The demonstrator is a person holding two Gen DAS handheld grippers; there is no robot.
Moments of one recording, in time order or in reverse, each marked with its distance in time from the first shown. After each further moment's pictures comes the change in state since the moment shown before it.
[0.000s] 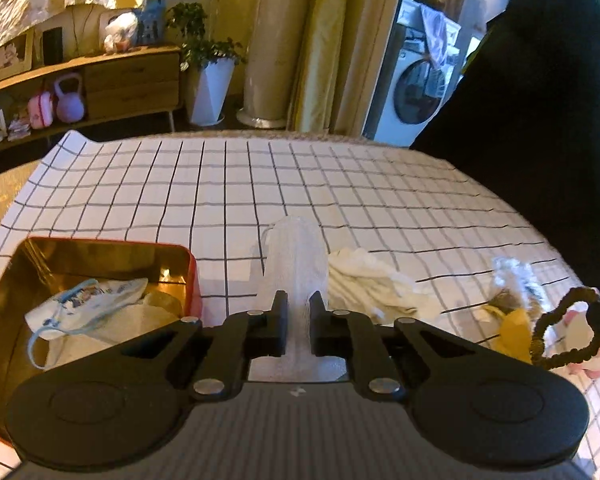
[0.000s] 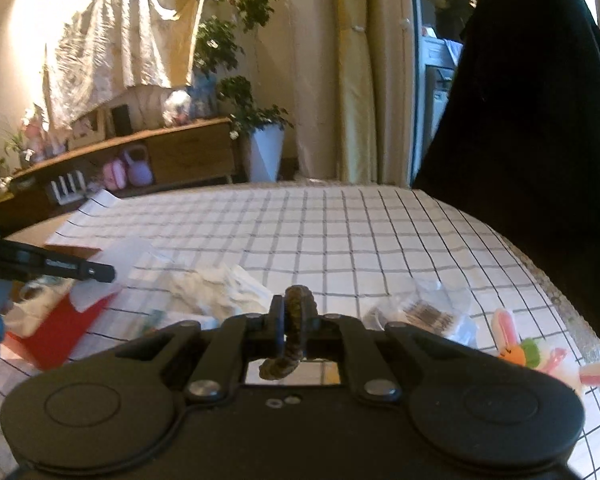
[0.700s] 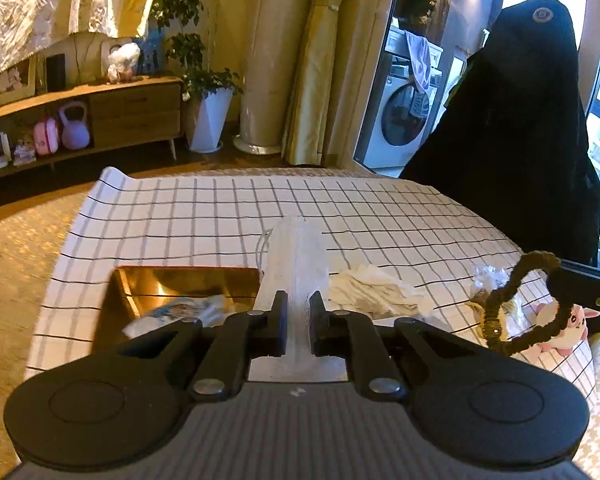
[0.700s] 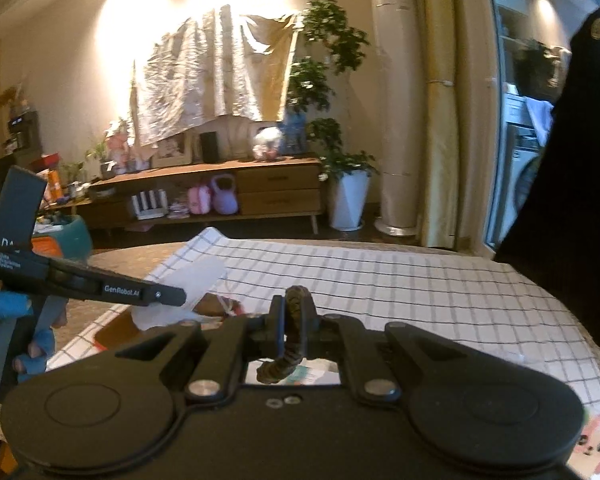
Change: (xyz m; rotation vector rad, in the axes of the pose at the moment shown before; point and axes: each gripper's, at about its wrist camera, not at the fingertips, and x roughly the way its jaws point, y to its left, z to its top) left arm -0.103 0.063 0.009 0.034 -0.062 -0.030; right arm -0.040 0.105 0.049 -0.125 -0.086 0.205
